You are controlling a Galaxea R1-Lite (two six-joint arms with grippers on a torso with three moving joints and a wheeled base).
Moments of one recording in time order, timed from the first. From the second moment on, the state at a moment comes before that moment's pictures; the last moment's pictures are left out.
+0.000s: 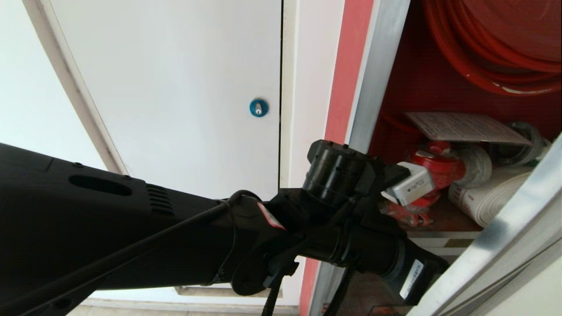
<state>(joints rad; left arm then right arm) -1.04 2.02 -1.43 -0.29 -0.58 -0.13 0.01 0.00 0.00 0.01 -0.03 0.04</state>
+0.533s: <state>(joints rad) -1.15 2.02 -1.42 -0.29 -0.58 -0.13 0.01 0.00 0.00 0.01 -0.03 0.04</state>
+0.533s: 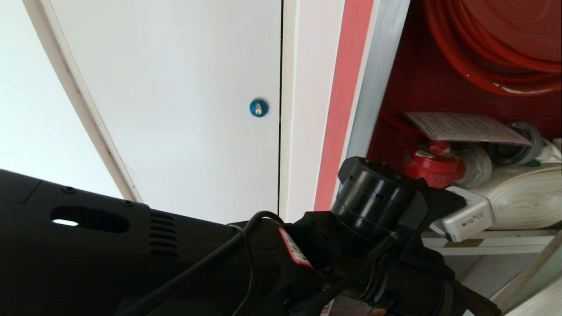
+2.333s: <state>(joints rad) -0.87 1.87 -1.10 -0.29 -0.55 -0.02 0.01 0.00 0.00 0.01 -0.03 0.04</state>
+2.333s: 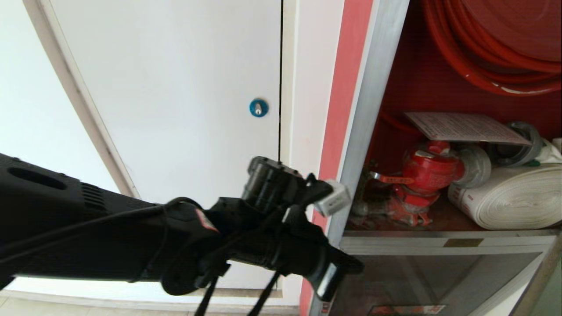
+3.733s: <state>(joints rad) -0.05 0.37 -0.42 -0.11 0.04 0.17 0.01 0.00 0.00 0.01 -0.03 0.04</state>
